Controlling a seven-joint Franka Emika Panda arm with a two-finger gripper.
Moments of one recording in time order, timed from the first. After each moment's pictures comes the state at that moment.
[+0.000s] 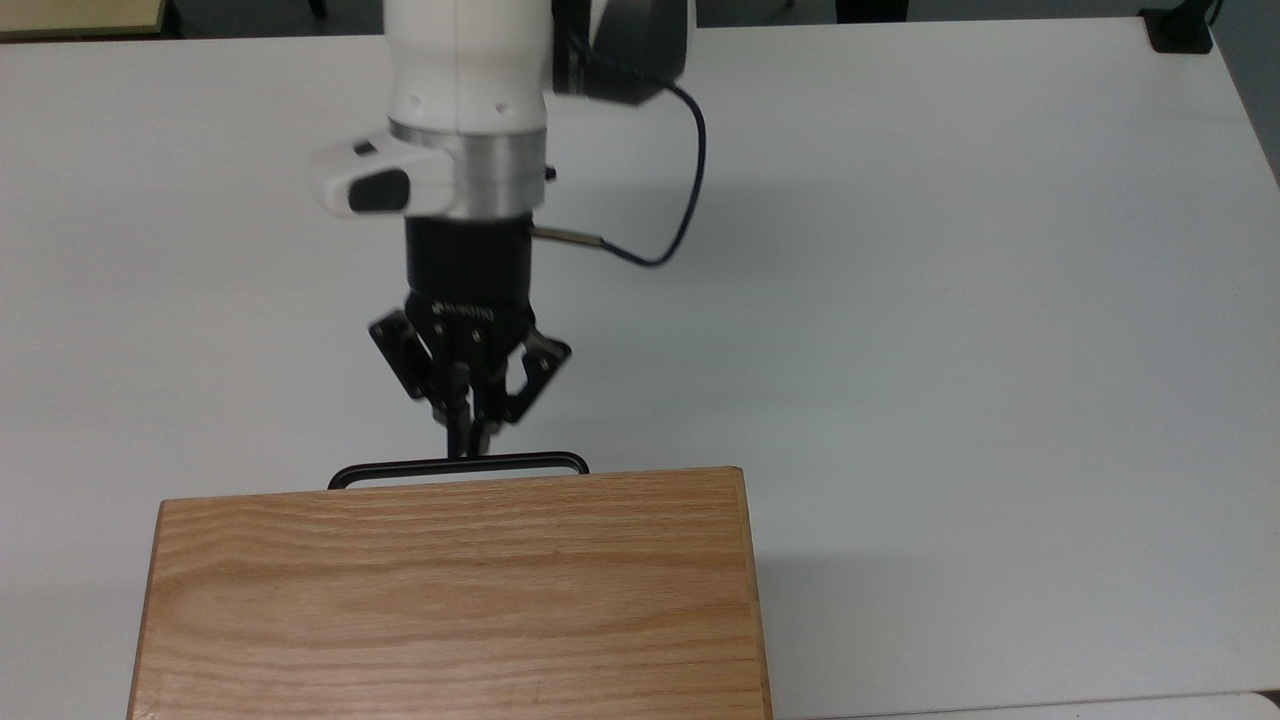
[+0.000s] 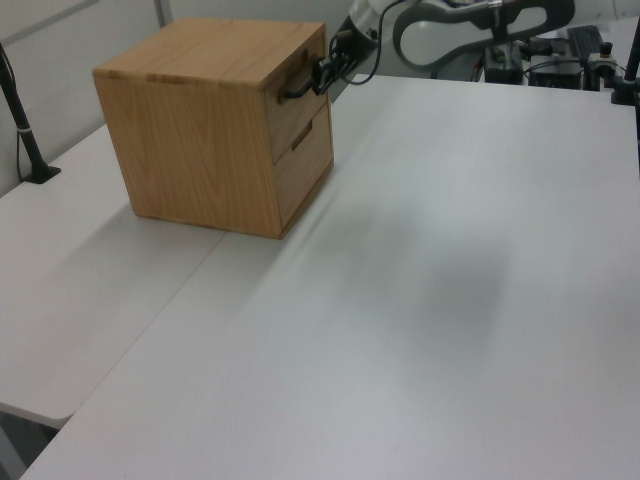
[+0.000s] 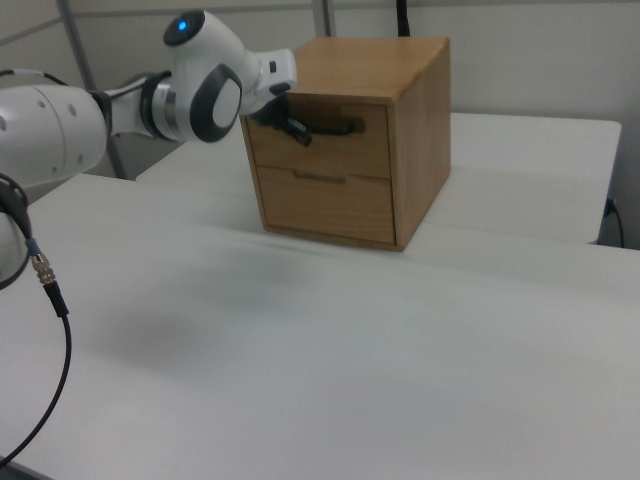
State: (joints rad) arm 0.17 0.50 -0.20 -1.33 0.03 2.52 0.32
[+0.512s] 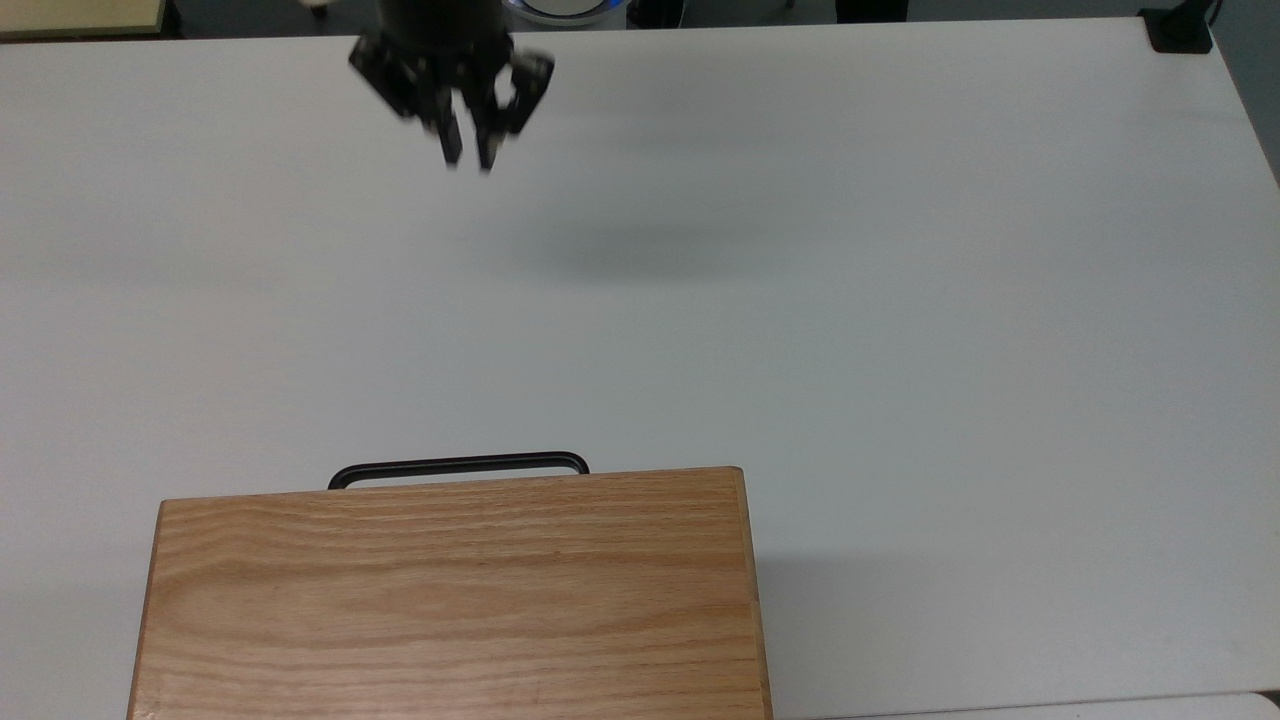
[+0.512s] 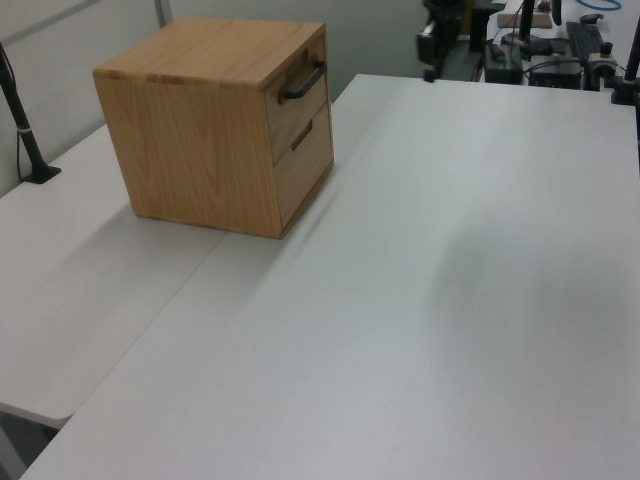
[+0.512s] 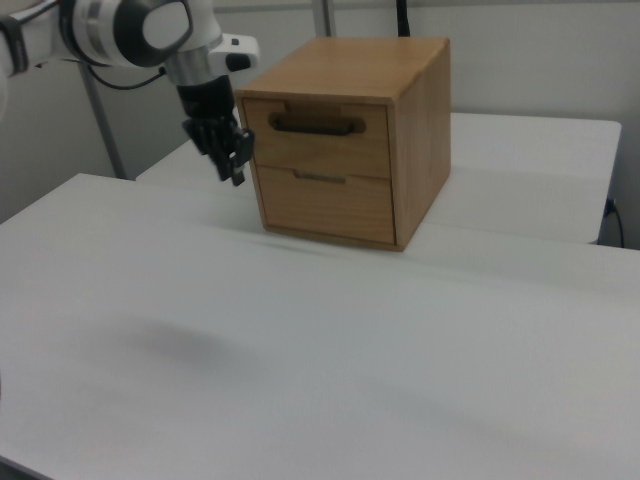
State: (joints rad) arm 0.17 0.15 -0.21 -1.48 0.03 1.72 0.12
